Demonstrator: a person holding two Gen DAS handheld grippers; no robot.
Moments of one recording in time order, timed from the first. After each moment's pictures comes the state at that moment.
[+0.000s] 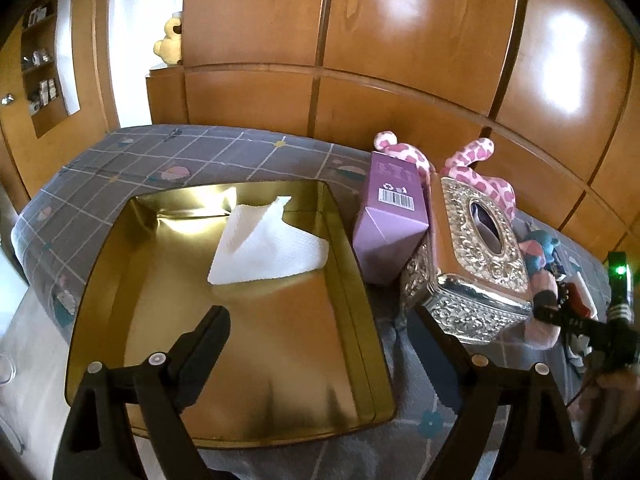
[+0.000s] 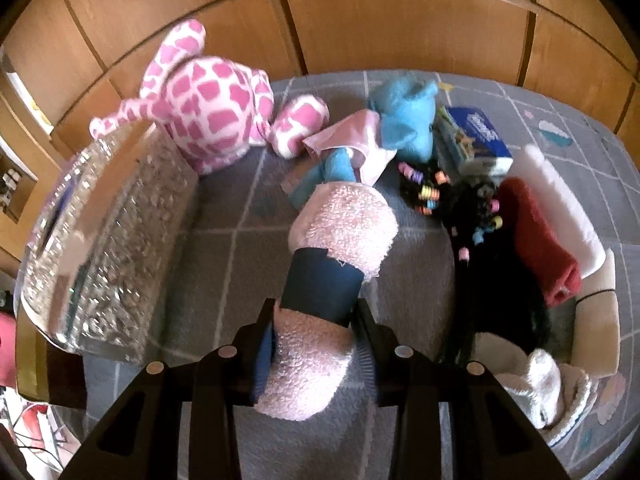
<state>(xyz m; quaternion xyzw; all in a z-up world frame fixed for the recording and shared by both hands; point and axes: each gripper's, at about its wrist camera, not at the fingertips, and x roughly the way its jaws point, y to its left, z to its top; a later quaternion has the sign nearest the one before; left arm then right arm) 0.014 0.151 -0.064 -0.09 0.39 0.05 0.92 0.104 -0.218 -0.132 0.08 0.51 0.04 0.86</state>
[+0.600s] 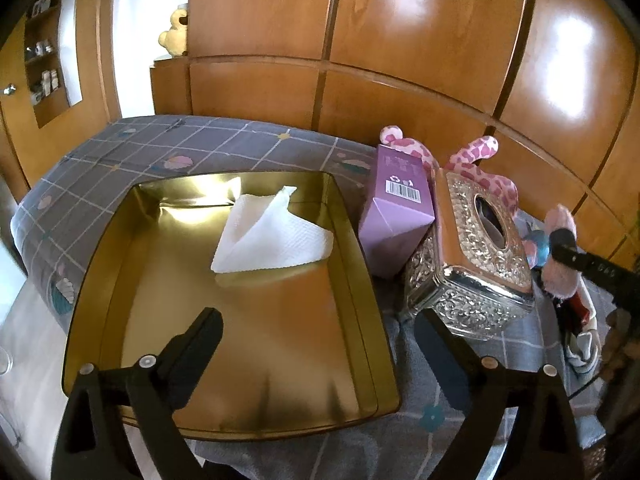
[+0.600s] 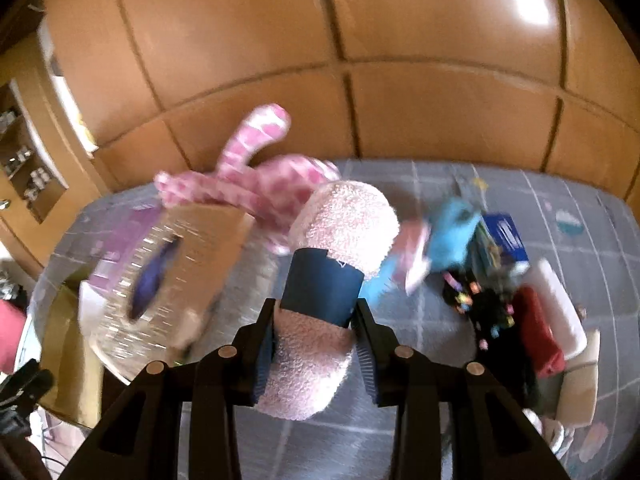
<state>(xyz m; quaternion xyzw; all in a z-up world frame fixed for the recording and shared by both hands) 0.010 0.155 -0.070 -0.10 0.40 0.04 0.91 0.111 -0.181 -0.051 0.06 0.41 0.10 0.90</state>
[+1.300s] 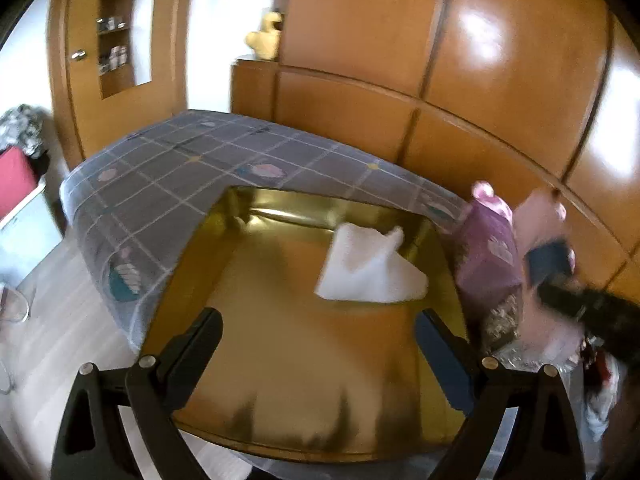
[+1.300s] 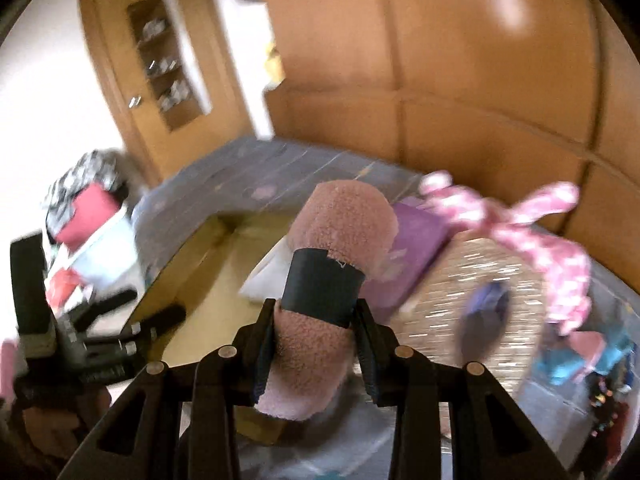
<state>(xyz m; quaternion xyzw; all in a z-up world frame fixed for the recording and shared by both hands) -0.009 0.225 -0.065 -0.15 0.36 0.15 0.91 0.073 0.023 -0.032 -0.07 0.39 0.35 0.85</state>
